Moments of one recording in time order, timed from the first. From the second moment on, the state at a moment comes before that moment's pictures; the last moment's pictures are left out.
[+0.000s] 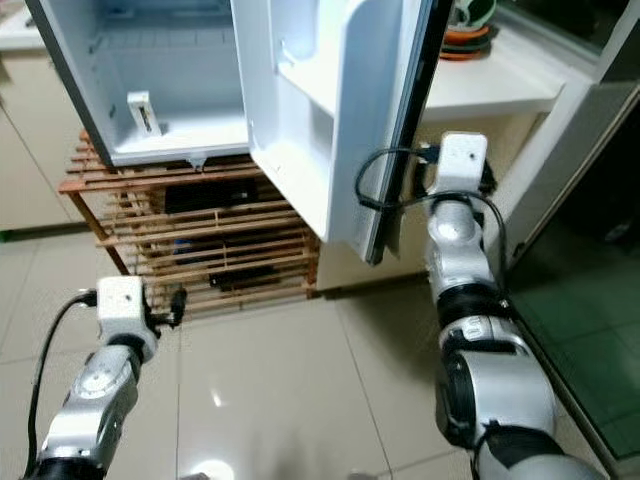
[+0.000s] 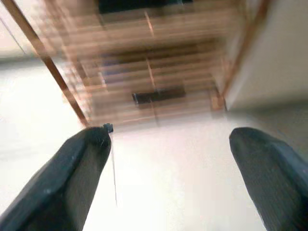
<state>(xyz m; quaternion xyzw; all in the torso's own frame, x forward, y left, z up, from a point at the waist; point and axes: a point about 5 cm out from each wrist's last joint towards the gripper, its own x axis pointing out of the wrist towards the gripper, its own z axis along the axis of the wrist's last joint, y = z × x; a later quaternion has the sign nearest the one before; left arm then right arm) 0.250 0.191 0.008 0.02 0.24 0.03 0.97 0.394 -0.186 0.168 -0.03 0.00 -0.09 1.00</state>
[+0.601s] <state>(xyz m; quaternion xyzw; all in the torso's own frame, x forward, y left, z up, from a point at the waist) 0.268 0.175 0.012 0.04 0.24 -0.04 0.97 0.323 -0.010 0.220 0.13 -0.09 0.39 0.91</state>
